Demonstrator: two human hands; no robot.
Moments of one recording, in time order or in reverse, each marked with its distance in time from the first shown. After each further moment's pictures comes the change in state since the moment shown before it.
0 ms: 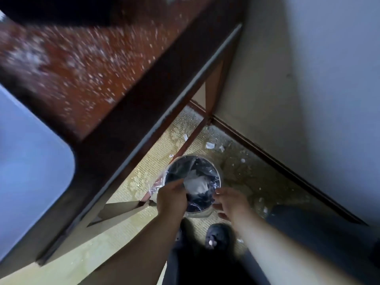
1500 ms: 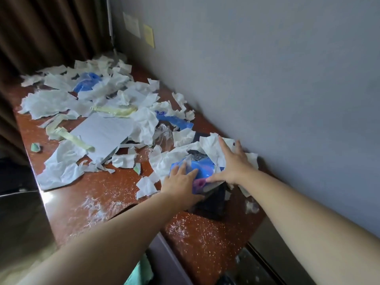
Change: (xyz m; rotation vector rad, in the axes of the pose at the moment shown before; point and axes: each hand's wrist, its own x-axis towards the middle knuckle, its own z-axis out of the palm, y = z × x) left_hand 0.012 0.340 -0.271 0.977 0.018 0.686; right_hand -0.208 -0.437 0.142 -1.211 0.228 -0.904
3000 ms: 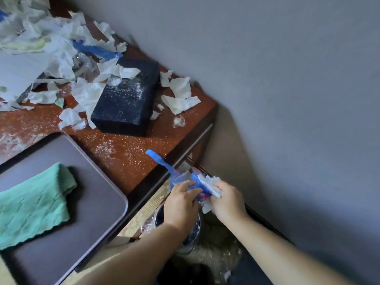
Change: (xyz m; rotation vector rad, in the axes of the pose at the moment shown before) left_hand -0.142 0.169 0.241 -0.395 0.316 0.254; right_hand -0.242 0.204 0.155 0.503 0.172 0.243
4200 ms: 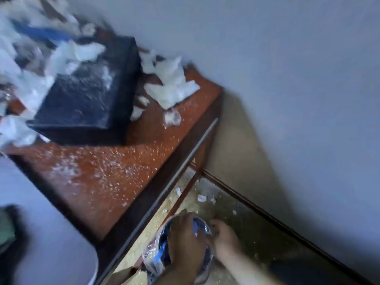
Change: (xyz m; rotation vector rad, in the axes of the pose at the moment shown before) left_hand 0.009 -0.080 0.096 -0.015 -0.153 -0.381; right_hand 0.054 0.094 0.128 0.143 -0.240 0.346
